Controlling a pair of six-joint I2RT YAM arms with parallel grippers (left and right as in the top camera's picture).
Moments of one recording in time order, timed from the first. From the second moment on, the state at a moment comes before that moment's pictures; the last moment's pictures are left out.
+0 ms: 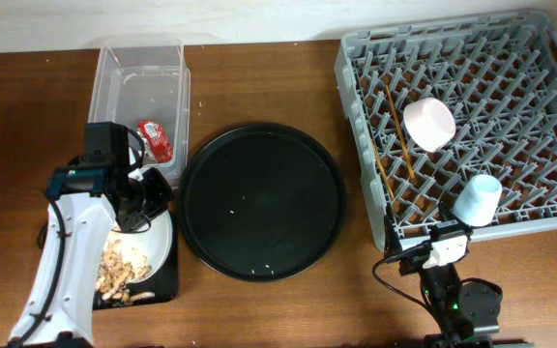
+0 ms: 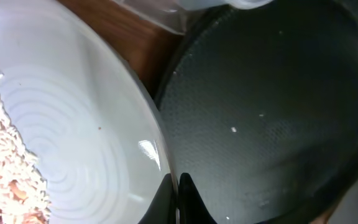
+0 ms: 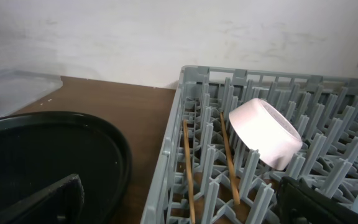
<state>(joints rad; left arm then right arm) 0.06 1.45 1.15 -1.02 0.19 -0.50 0.04 0.01 0.01 -0.06 -0.15 -0.05</state>
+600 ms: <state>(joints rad) 0.47 1.02 0.87 -0.86 0.65 -0.45 0.04 0.01 0.01 -0.06 -0.15 -0.05</state>
